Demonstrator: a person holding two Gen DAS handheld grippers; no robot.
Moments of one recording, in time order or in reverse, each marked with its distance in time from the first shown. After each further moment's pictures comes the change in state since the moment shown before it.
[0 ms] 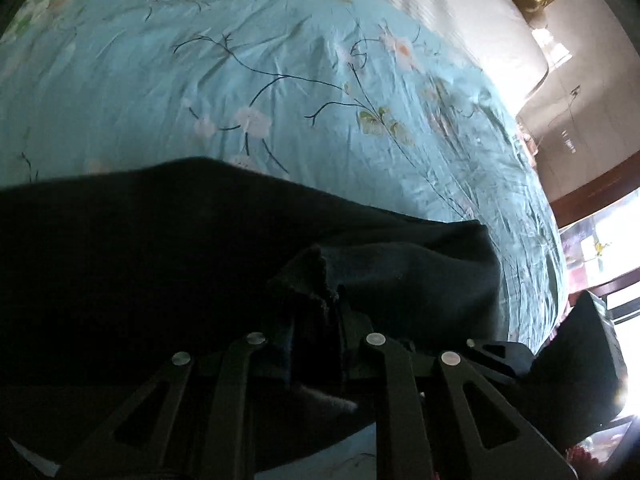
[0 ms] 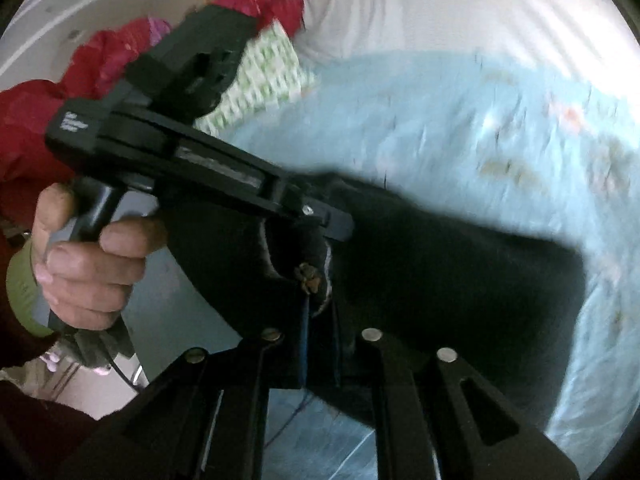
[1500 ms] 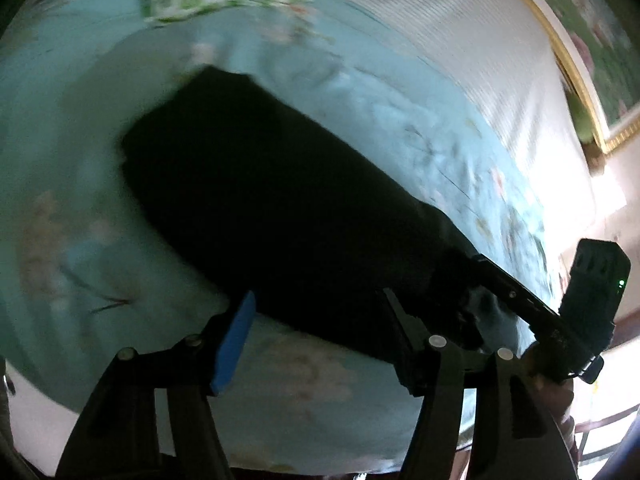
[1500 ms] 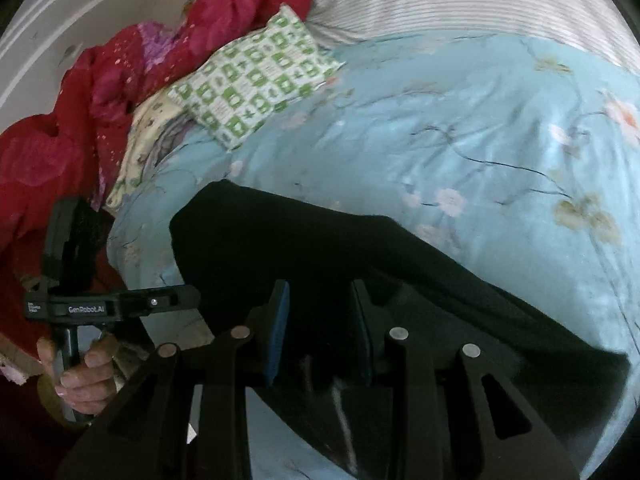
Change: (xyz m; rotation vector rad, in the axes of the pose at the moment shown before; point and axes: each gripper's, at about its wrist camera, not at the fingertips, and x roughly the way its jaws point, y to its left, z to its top) left arm -0.140 0.128 -0.104 -0.440 -0.285 0.167; right arm 0.044 0.023 0.090 0.039 0.077 0.132
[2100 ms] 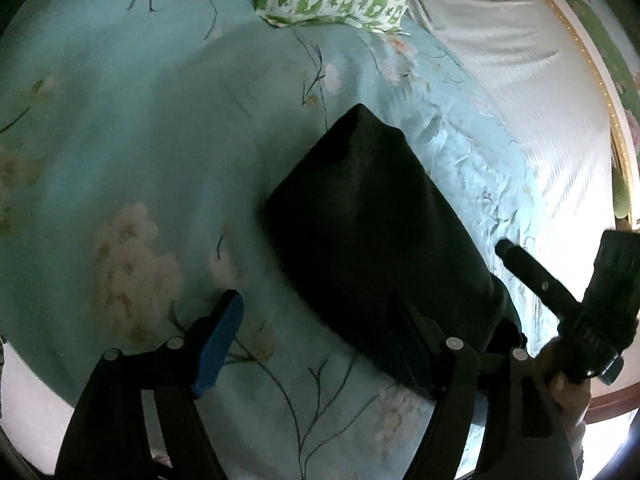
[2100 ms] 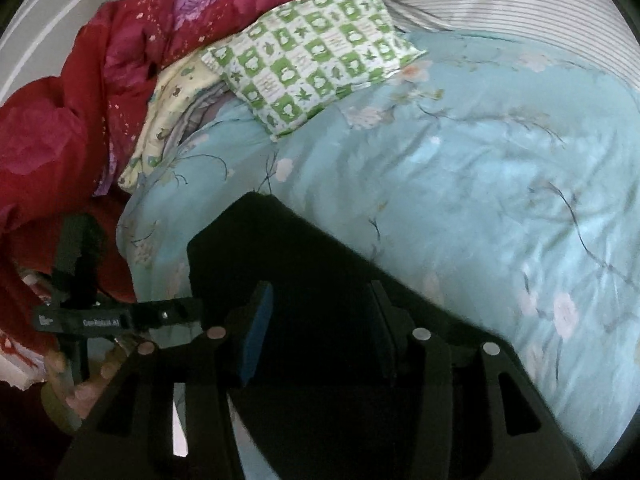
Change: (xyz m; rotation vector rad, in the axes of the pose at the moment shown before) left arm 0.000 0.077 0.029 -0.186 -0.040 0.068; right arm 0.085 0.049 0.073 -0.179 0.099 0.096
